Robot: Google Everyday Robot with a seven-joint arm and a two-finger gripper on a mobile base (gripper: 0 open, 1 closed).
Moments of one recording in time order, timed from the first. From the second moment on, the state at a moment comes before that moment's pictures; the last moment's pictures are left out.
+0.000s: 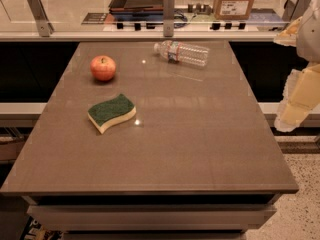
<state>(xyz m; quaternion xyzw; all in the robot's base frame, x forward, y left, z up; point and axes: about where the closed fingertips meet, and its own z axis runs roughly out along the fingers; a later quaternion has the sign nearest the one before) 0.438 -0.213 0.991 -0.60 0.78 -0.05 0.18</state>
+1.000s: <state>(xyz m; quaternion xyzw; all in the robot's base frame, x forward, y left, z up) 0.478 -0.194 0.991 -0.57 0.80 -0.04 0.18</state>
